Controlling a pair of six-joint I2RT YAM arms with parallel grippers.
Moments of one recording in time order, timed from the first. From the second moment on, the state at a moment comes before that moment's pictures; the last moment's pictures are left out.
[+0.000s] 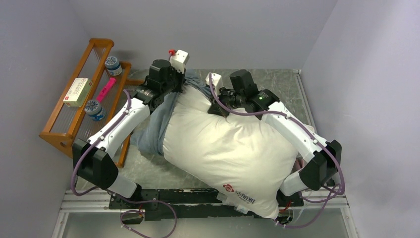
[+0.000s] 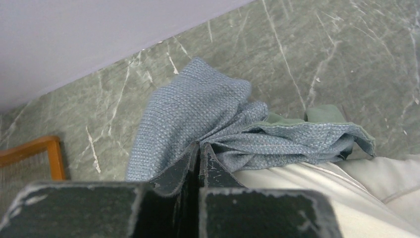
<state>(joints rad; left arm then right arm) -0.46 1.50 1.41 -0.25 -0.02 0.04 0.62 1.47 1.44 -0.61 -0.50 -0.29</state>
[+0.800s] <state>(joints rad) -0.35 1.64 1.44 -0.24 0.01 -0.09 0.61 1.42 1.38 -0.54 -0.42 -0.32</state>
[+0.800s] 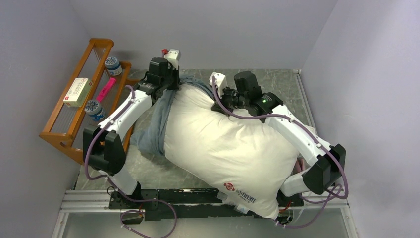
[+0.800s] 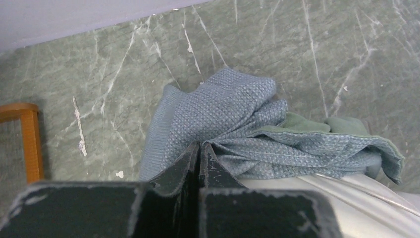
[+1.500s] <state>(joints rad) -0.24 1.78 1.44 -0.33 -0.09 -0.06 0.55 1.28 1.29 -0.53 -0.26 -0.31</state>
